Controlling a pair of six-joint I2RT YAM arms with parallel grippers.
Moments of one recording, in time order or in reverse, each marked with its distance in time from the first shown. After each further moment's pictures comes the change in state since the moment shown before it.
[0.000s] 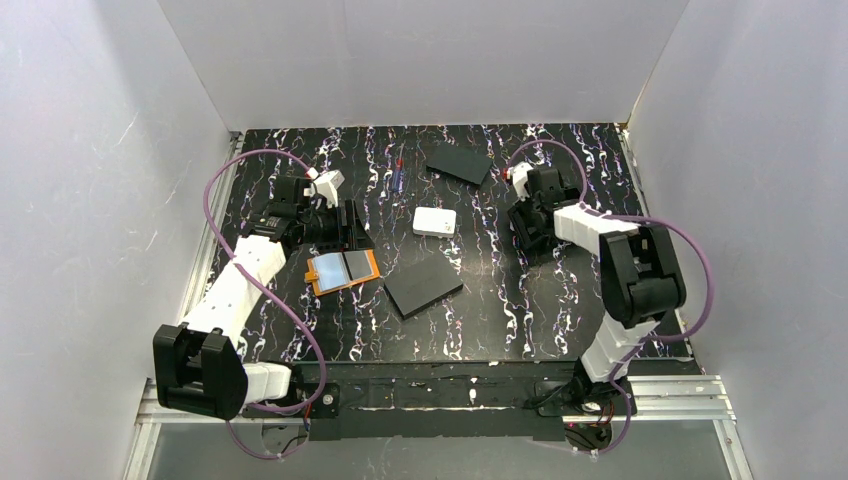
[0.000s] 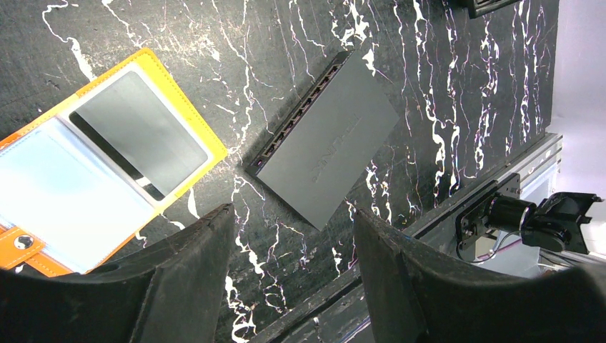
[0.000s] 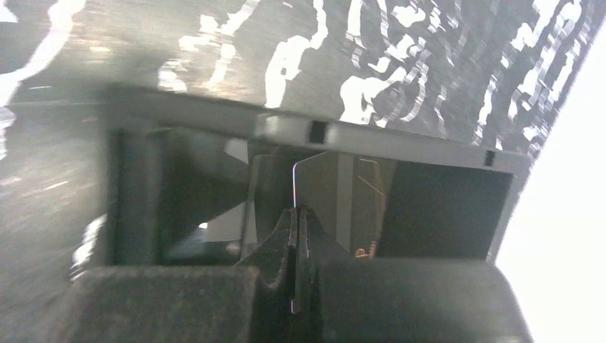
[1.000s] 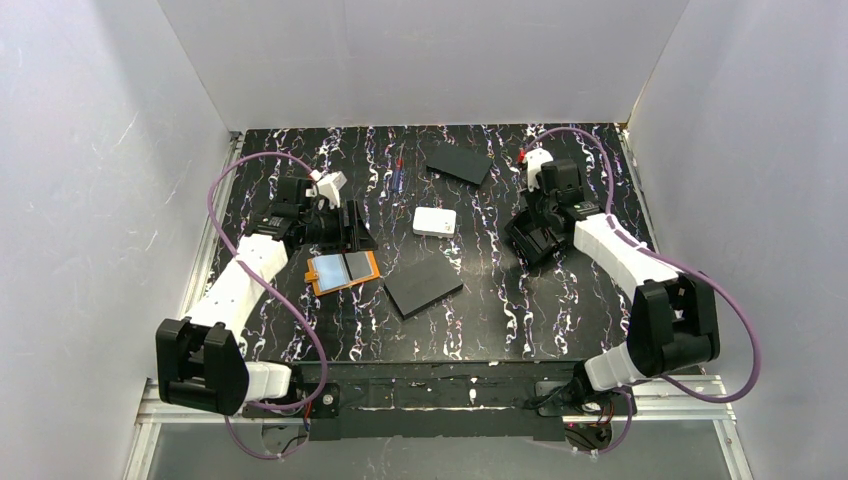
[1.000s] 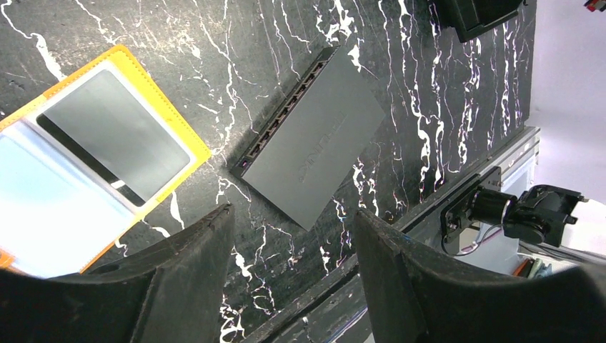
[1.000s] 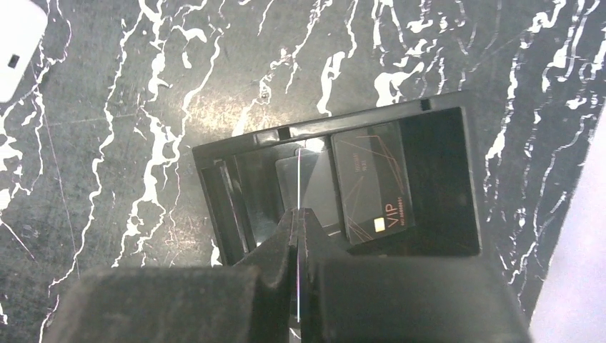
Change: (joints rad) left arm 0.000 0.018 -0.014 0.027 0.046 -0.022; right arm 0.013 -0.314 -0.033 -0.188 -0.230 0.260
